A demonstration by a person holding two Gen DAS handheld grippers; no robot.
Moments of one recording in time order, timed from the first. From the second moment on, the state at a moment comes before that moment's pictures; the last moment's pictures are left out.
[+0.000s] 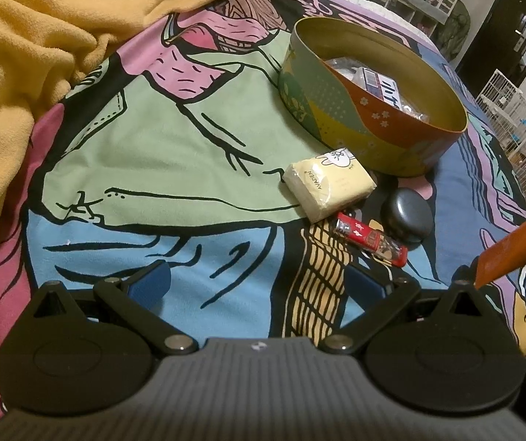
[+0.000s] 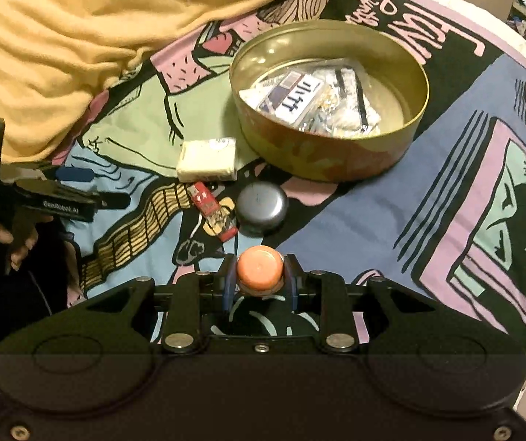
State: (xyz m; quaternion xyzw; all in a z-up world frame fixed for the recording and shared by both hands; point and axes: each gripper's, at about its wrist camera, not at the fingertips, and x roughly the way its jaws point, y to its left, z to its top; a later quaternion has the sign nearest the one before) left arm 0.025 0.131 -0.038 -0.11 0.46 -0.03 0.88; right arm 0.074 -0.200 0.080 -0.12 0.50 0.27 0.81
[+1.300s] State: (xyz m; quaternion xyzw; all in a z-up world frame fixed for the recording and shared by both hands) left arm 0.026 0.135 -0.041 -0.14 0.46 -0.04 0.88; right arm 0.151 -0.169 0.153 -0.11 0.45 0.27 0.85
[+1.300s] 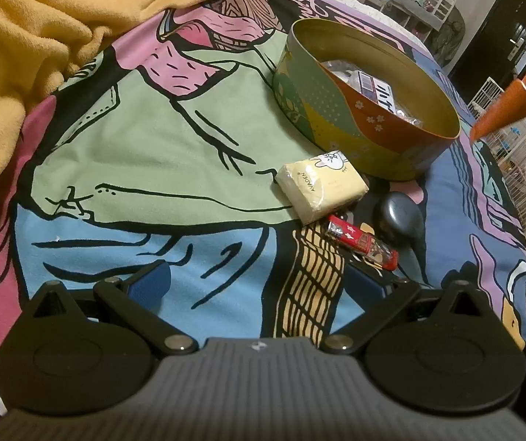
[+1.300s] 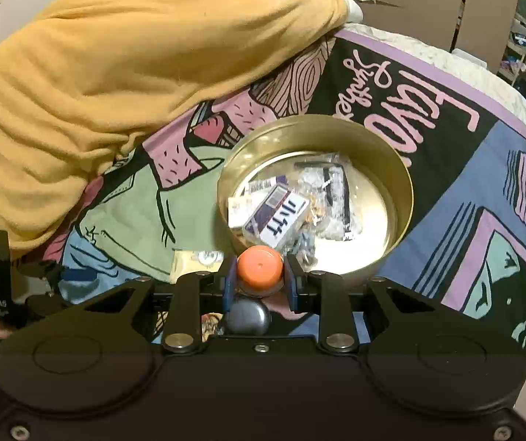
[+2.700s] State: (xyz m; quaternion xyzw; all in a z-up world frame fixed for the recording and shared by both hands) left arm 0.048 0.072 -0.047 -0.10 0.47 -0.11 0.87; right arm 0.086 -0.259 0.079 -0.07 0.39 0.18 0.90
